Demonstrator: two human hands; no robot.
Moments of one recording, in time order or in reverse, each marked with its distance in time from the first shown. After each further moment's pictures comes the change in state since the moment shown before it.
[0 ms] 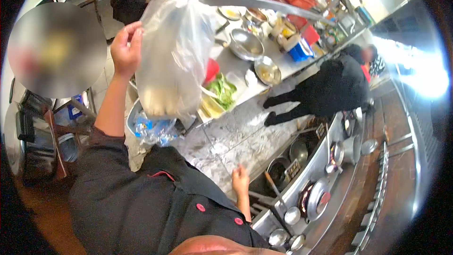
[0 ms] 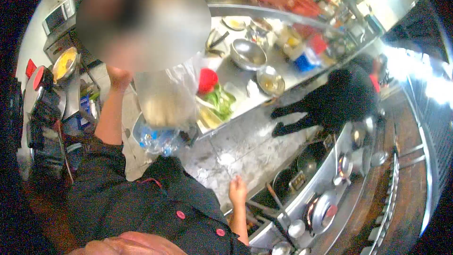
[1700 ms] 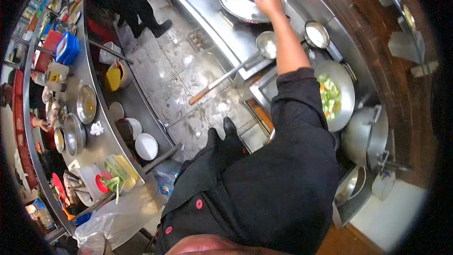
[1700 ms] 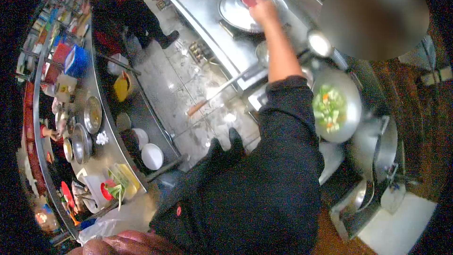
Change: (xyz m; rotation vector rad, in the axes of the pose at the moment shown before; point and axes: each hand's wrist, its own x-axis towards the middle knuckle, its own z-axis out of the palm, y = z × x) left_hand 0.091 0.220 0.150 0.246 -0.761 0.427; right_hand -0.036 0.351 -0.429 -0.435 0.957 0.766
